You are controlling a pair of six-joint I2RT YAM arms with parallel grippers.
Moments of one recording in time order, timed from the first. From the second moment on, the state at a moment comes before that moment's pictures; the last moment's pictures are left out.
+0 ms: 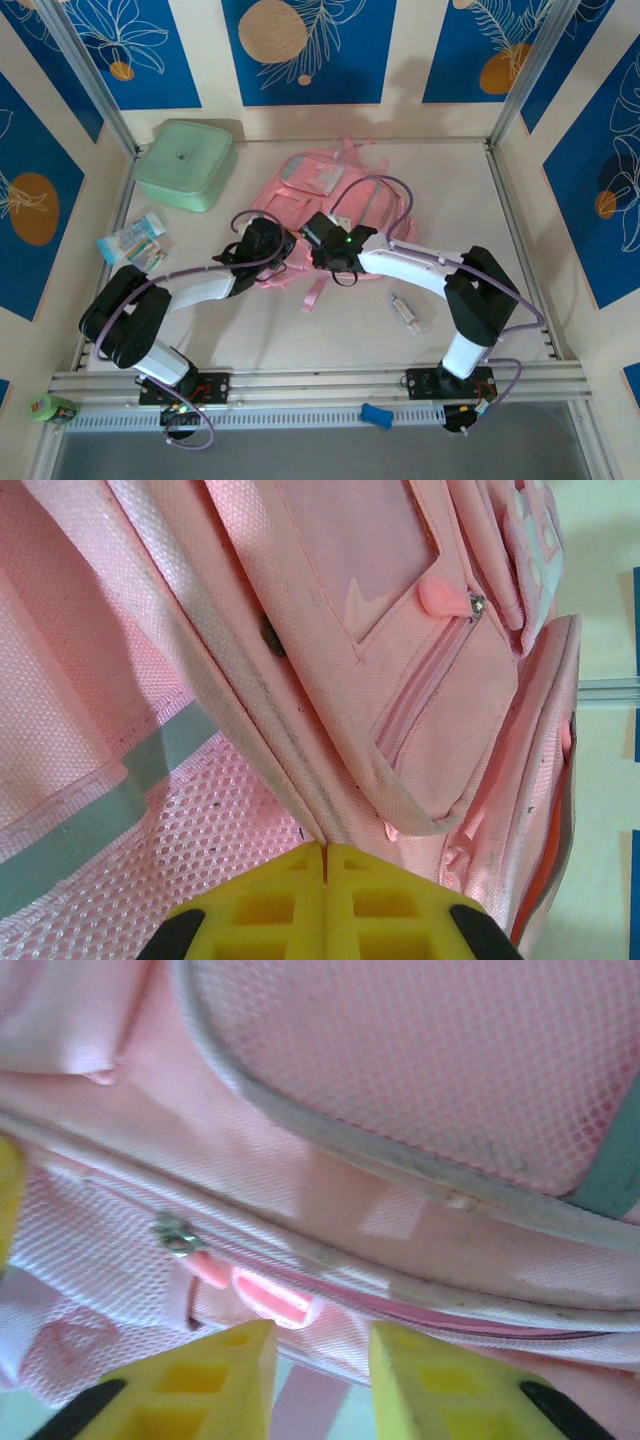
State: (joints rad) left arm -0.65 1.52 0.71 0.24 -0.08 -1.30; right arm 0.88 1.68 1.19 -0.61 0.27 0.91
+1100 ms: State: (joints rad) left arm -0.62 1.46 0.64 0.21 -0.11 -1.31; right arm 0.88 1.96 1.39 -0.60 0.24 0.81
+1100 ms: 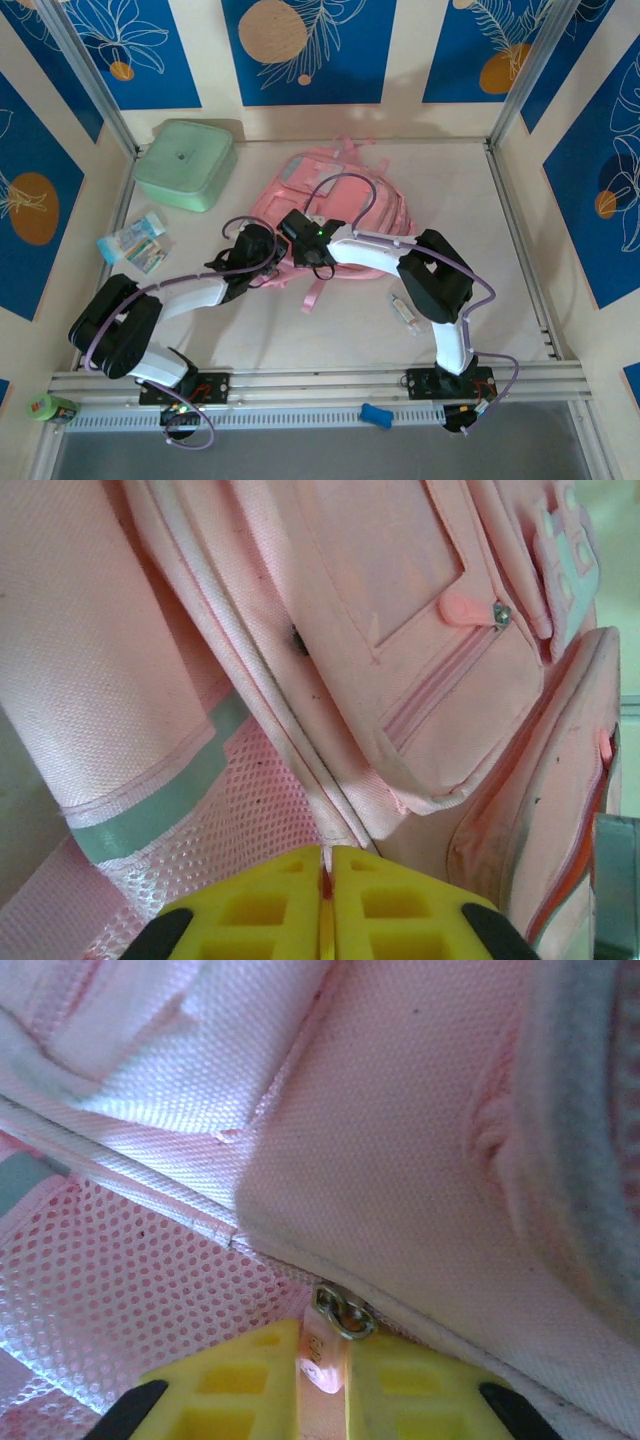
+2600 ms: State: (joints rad) left arm -0.65 1.70 0.79 0.25 -0.24 -1.45; right arm 0.82 1.79 1.15 -0.38 0.07 0.87
